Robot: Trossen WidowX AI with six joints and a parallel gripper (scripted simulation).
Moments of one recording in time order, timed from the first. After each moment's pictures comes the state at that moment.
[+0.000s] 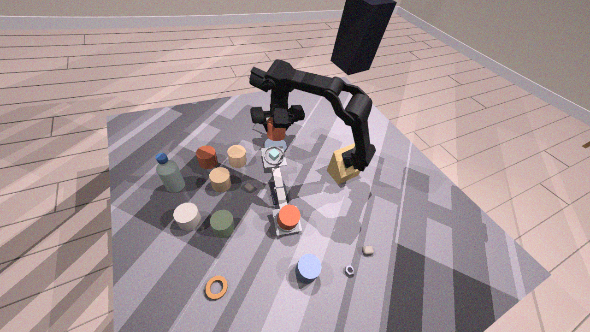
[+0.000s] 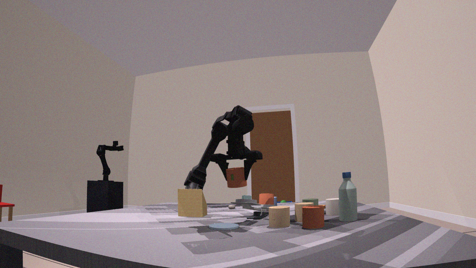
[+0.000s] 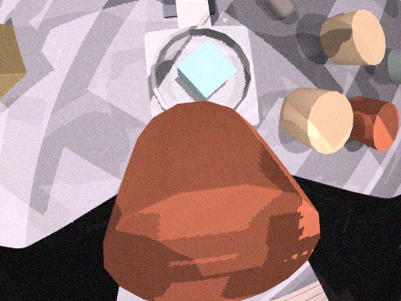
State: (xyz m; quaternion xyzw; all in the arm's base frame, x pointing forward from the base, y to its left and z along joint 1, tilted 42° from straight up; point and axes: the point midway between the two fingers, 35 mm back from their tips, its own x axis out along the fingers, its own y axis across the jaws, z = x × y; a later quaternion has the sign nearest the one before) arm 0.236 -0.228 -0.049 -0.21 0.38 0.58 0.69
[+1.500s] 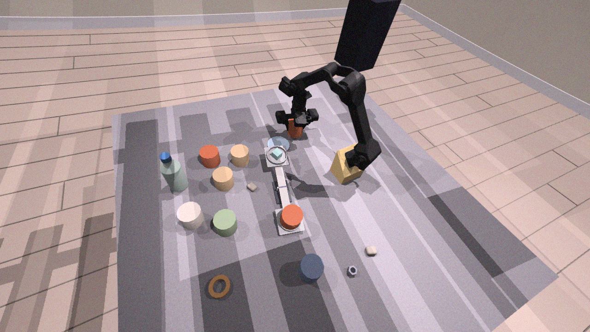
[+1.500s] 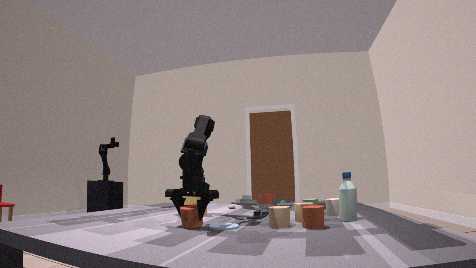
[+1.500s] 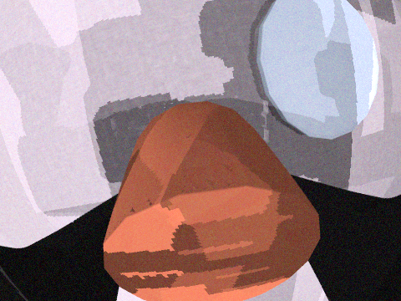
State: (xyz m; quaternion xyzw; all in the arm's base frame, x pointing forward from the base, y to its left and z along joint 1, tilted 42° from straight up) arm 0.095 -0.211 -0.209 -0.20 0.39 0.58 0.69
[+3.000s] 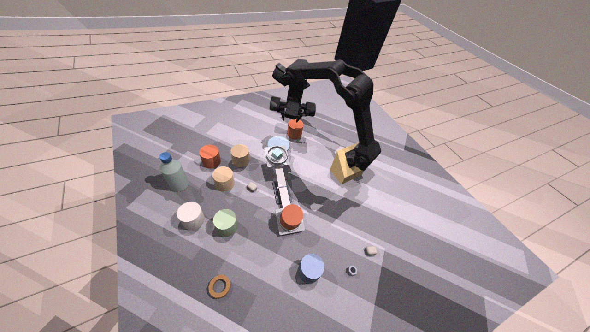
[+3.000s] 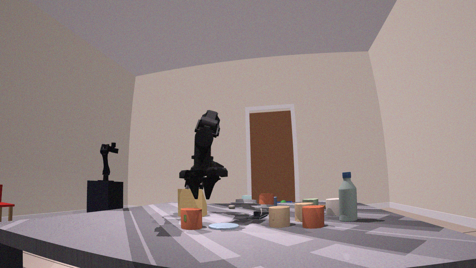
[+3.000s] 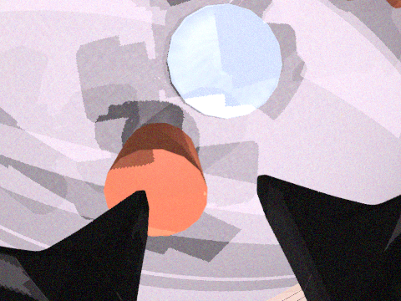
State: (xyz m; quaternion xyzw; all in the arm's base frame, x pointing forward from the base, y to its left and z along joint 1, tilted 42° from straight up) arm 0.130 -0.252 -0.154 -0.13 0.48 0.51 0.70
